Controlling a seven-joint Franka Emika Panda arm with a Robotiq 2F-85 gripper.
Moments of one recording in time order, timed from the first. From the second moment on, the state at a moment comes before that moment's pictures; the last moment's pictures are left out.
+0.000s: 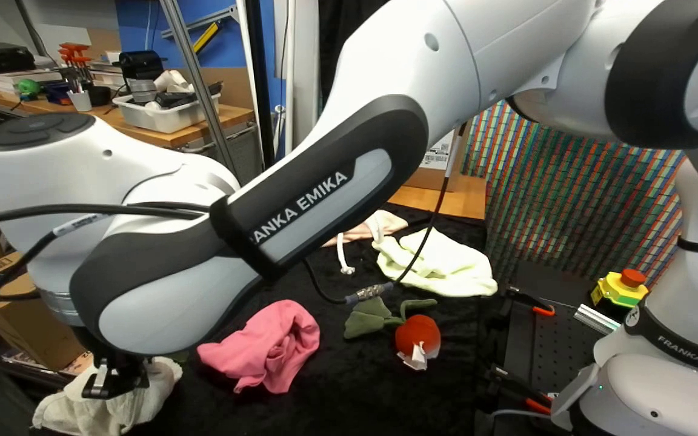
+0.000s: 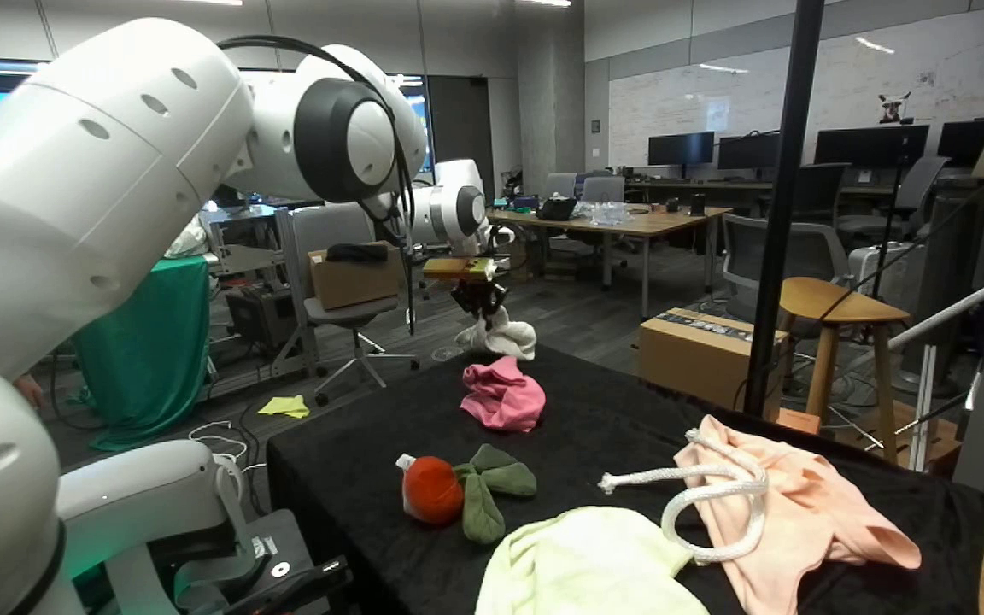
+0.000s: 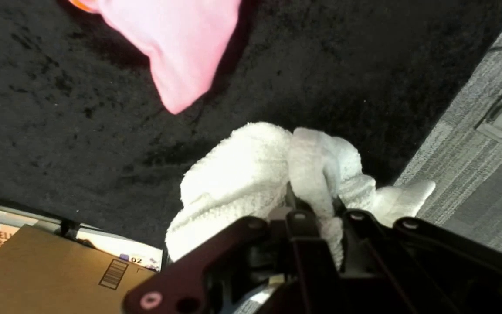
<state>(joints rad) 0.51 0.88 0.19 -1.22 -0.27 2.22 0.21</state>
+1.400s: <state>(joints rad) 0.39 0.16 0.04 -1.80 -0.47 2.07 0.70</state>
